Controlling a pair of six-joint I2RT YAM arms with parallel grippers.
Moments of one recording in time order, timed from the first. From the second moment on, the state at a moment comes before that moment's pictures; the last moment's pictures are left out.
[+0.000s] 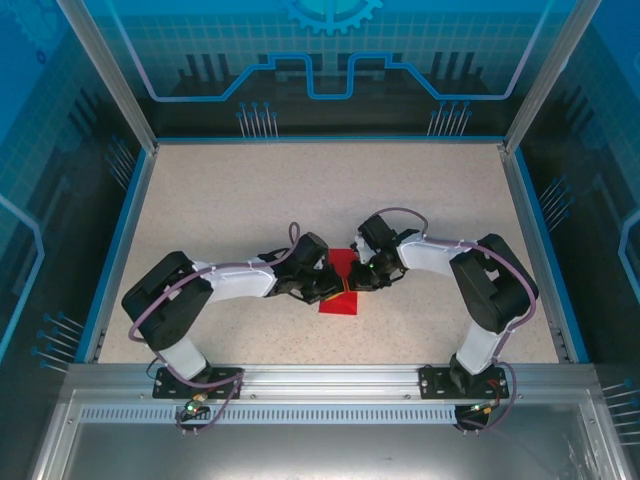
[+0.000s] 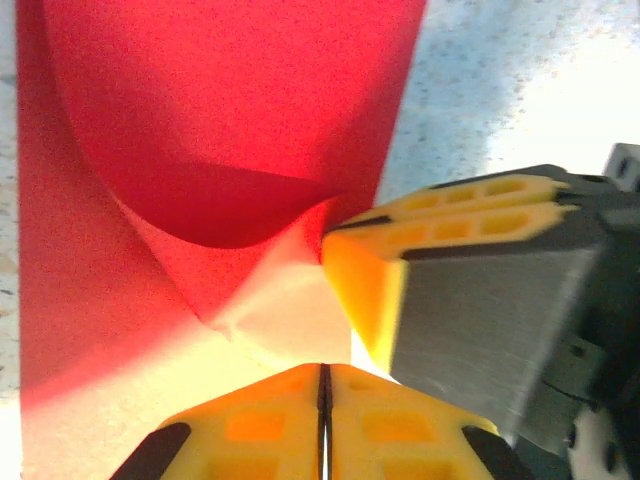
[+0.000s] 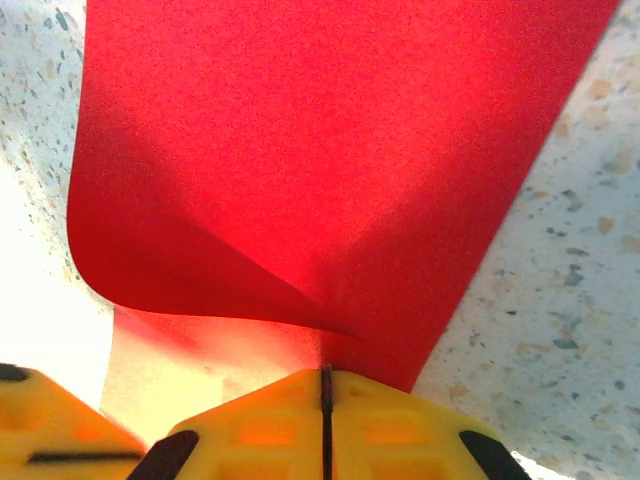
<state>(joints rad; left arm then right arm) -0.76 1.66 0.82 -0.08 0.37 -1.15 0.56 1.75 0.92 -0.49 -0.42 0.47</state>
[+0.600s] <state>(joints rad) -0.76 1.76 0.88 -0.11 0.31 -1.13 0.56 1.68 0.92 -0.49 -0.39 0.47</state>
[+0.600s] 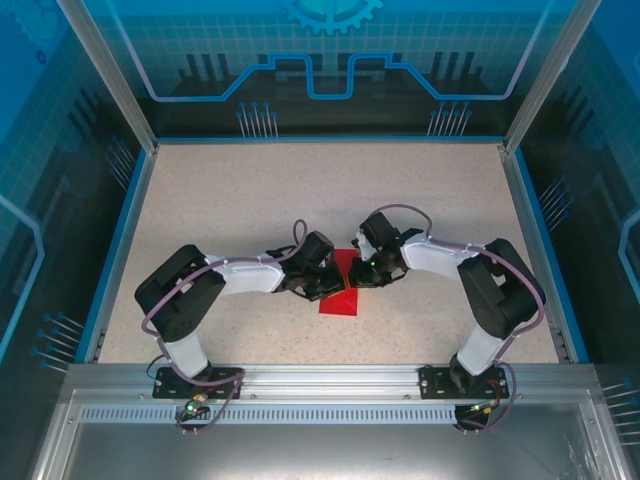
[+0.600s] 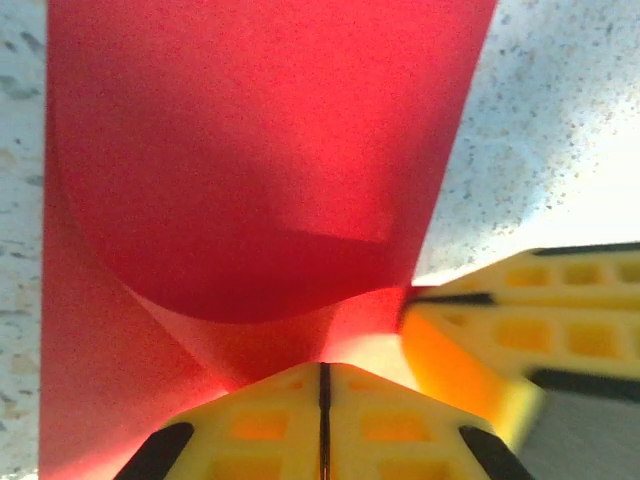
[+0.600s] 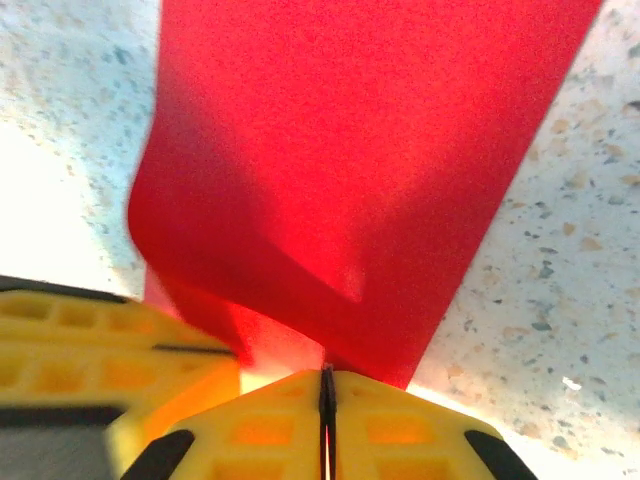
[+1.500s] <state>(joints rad) -0.76 1.76 0.89 -0.12 0.31 -1.13 0.52 1.68 0.91 -0.49 -0.39 0.47</state>
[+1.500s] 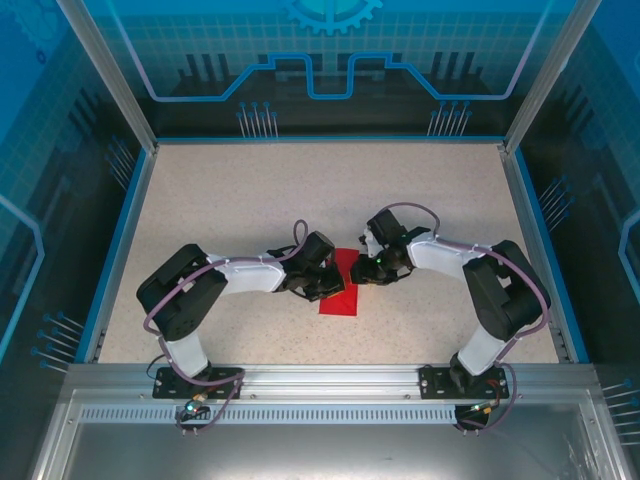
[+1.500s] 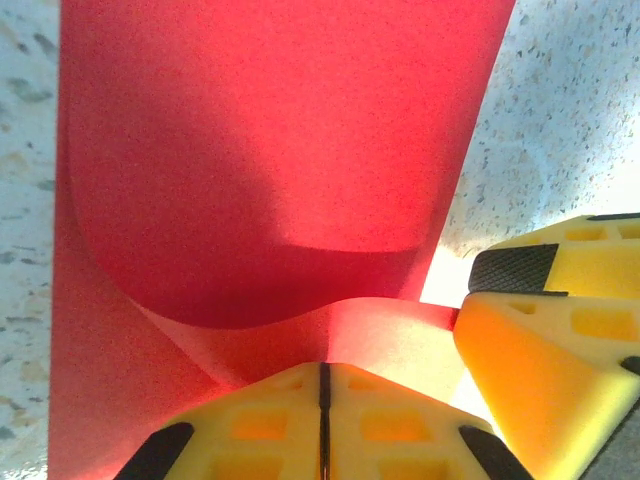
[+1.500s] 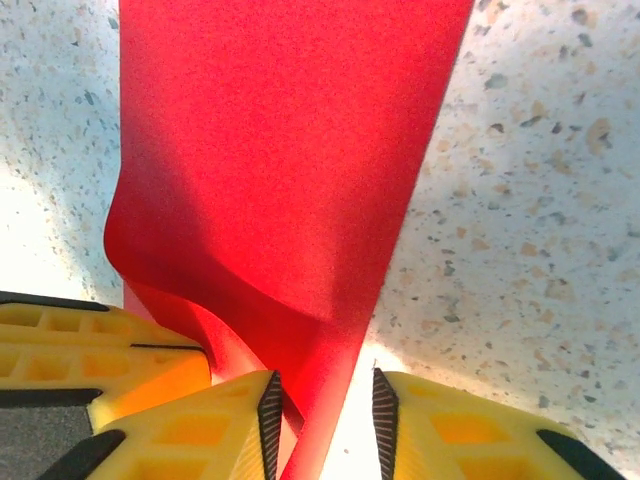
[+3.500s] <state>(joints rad) -0.76 1.77 0.89 -0.12 0.31 -1.13 0.52 1.75 0.92 -0.46 -0.45 0.42</state>
